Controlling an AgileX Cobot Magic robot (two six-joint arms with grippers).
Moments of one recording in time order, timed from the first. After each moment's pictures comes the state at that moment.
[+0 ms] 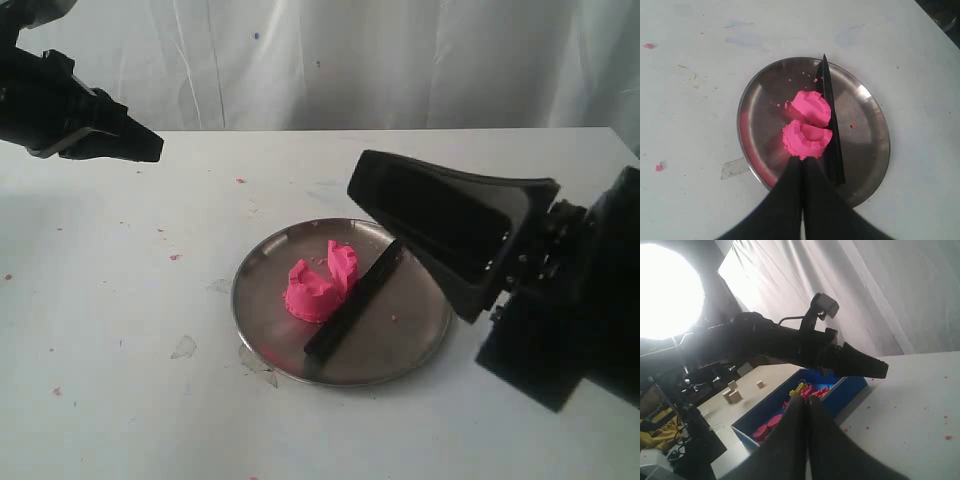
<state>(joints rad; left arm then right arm) -0.02 1.41 -1.13 -0.91 0.88 0.86 1.08 0.78 -0.44 0.28 -0.42 0.21</state>
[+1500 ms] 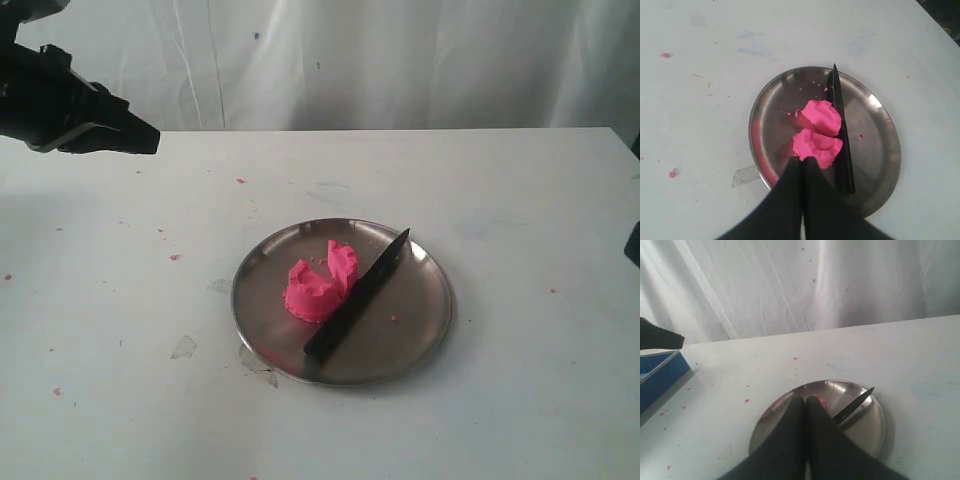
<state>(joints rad) -0.02 1.41 -1.13 -0.91 0.83 0.86 0.38 0.35 -0.37 0.32 0.27 -0.03</state>
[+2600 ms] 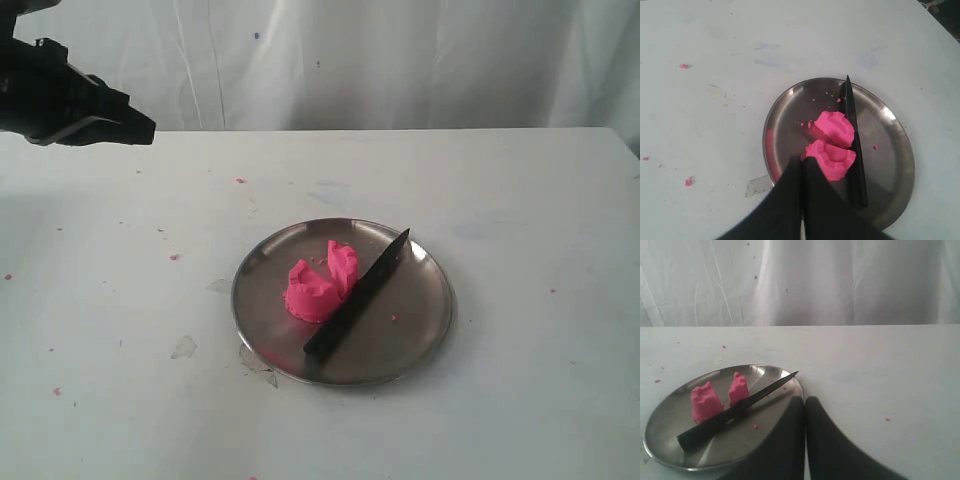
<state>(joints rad) -0.02 1.41 -1.13 -0.91 0.78 0.86 0.26 0.01 0.00 0.11 0.17 -0.04</state>
